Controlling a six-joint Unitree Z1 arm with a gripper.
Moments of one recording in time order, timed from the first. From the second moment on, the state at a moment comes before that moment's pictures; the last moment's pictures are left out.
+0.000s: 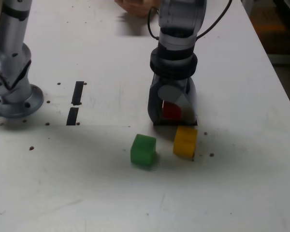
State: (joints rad) arm -0.14 2.01 -1.32 0.91 -0.01 0.04
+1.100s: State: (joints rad) arm -0.40 1.84 -1.47 1.23 0.17 -0.04
